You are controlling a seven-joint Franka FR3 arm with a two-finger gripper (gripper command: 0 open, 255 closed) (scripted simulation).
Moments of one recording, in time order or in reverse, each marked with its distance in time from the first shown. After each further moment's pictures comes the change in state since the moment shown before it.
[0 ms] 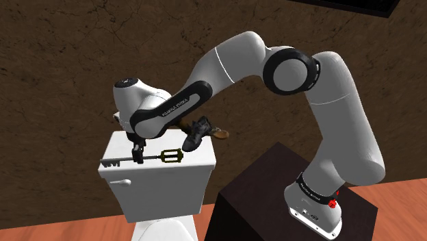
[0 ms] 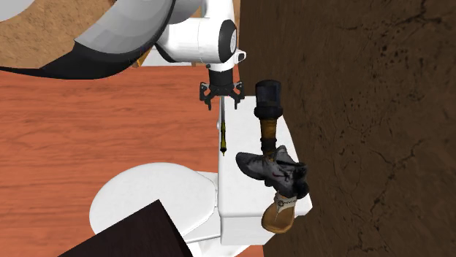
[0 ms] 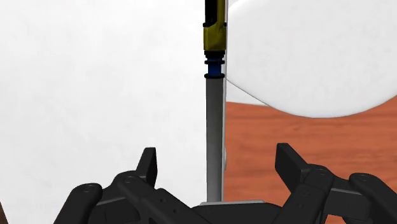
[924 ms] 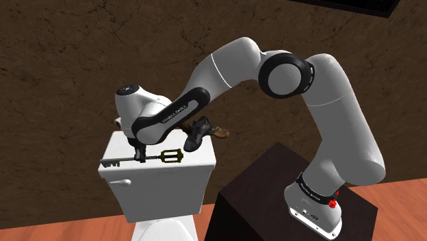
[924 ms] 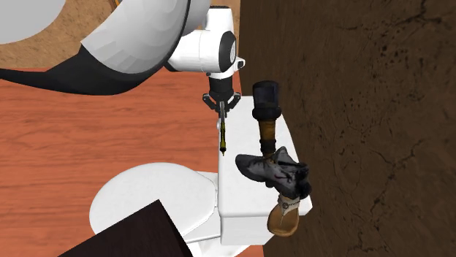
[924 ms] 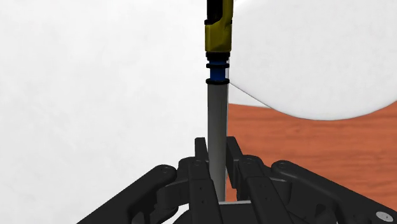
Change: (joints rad) arm 0.007 0.040 -0.009 0.002 -0.011 0.039 0.006
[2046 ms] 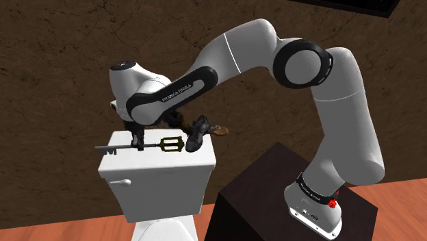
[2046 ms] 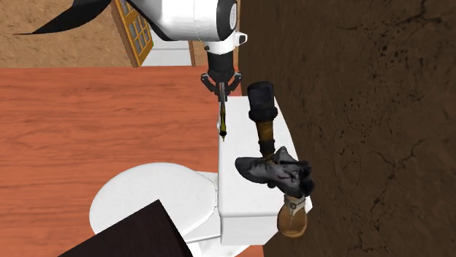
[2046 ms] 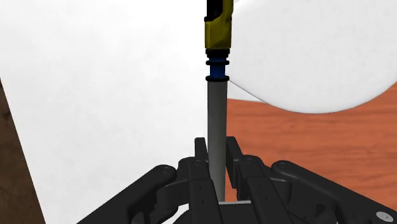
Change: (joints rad) arm -0.019 -0.121 0.027 0.001 0.034 -0.120 -0.023
